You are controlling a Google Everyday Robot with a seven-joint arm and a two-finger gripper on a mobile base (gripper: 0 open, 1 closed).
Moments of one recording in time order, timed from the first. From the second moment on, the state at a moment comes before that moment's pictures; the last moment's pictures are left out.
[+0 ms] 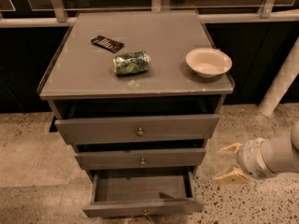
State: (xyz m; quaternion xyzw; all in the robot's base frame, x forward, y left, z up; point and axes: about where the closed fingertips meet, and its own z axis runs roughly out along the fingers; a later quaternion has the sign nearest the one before) arm 0.418 -0.229 0.680 -0.53 0.79 0.14 0.27
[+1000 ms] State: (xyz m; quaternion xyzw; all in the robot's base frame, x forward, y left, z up) arm 0.417 -0.228 0.663 -0.51 0.80 0.14 0.29
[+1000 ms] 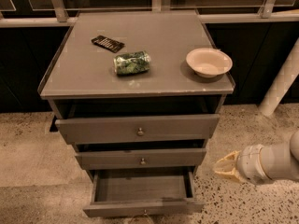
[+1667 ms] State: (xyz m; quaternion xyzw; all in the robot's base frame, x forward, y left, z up) arm 0.433 -0.215 0.547 -0.45 0.79 0.20 0.35
